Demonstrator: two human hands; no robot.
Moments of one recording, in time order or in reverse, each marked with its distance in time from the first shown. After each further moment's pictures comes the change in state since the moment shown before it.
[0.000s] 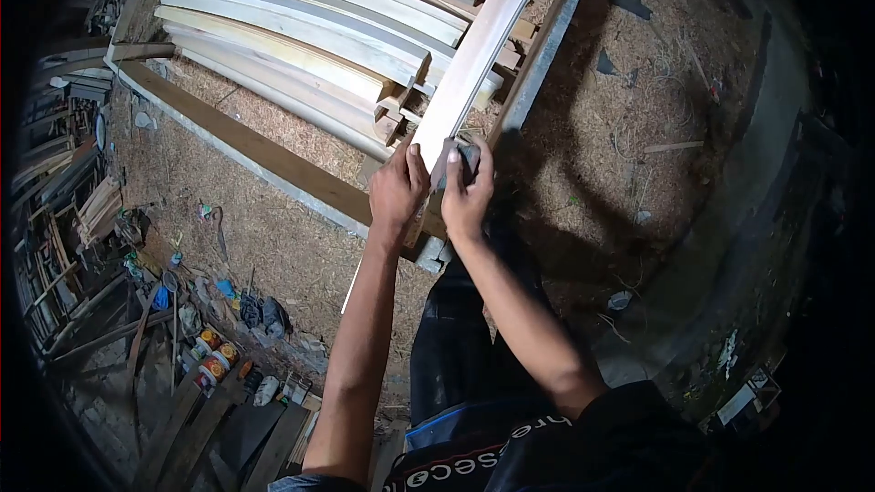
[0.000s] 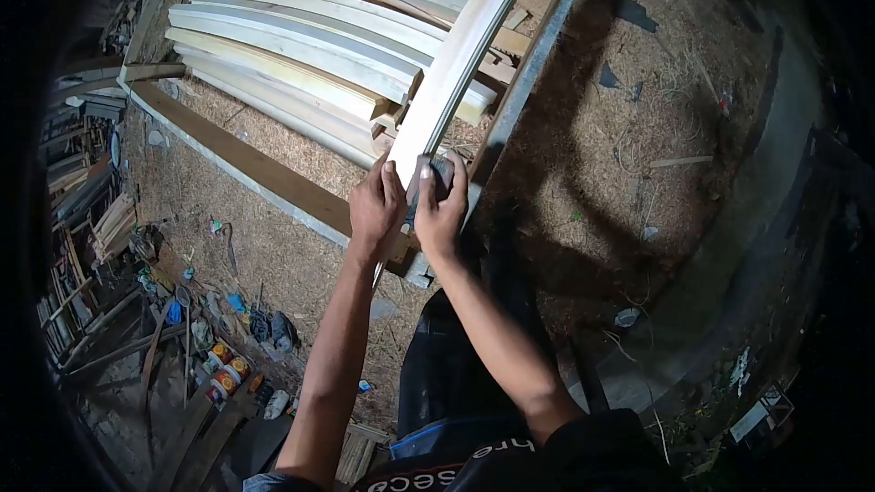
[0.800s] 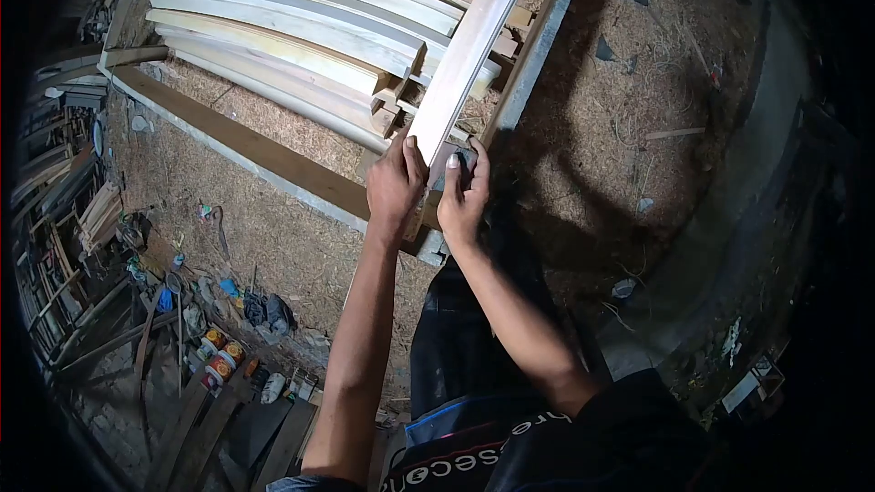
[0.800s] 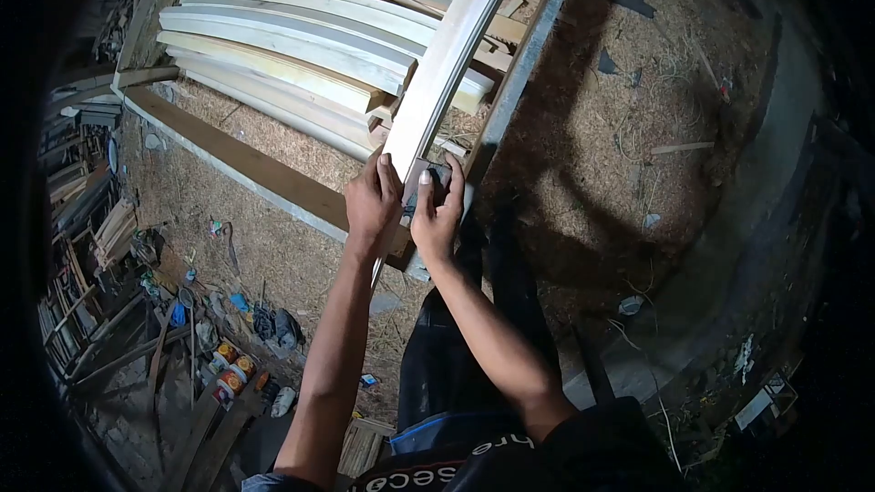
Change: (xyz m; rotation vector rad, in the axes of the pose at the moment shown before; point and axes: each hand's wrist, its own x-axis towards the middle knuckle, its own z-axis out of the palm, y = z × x) left_hand 0.000 -0.008 0.005 -0.006 0.002 0.027; right_hand -0.020 0.017 0.002 0.123 0.017 -0.011
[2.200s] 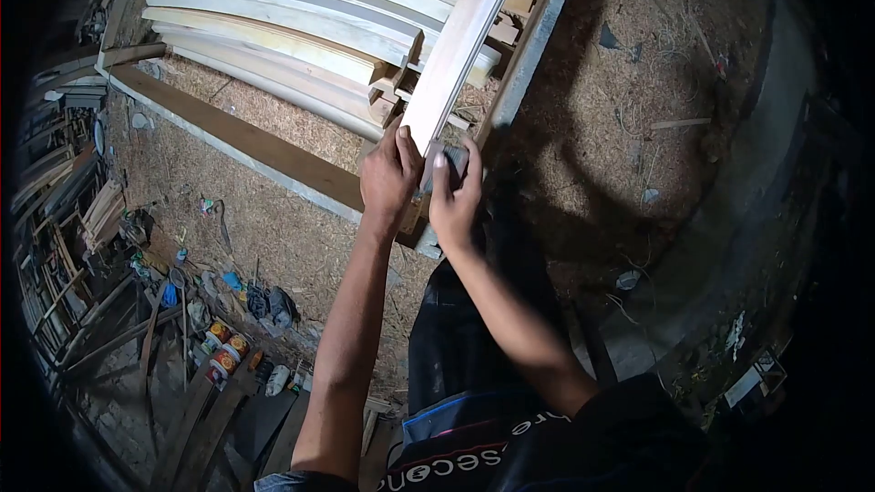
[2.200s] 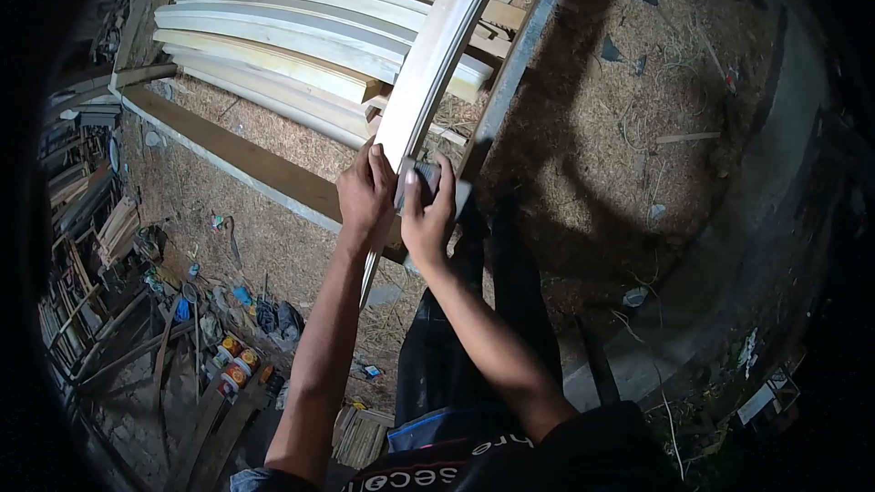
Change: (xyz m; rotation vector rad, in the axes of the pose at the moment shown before) left_hand 0.003 0.000 0.002 0.060 0.041 0.048; right_hand -0.011 -0.011 -0.002 -0.112 -0.007 0.033
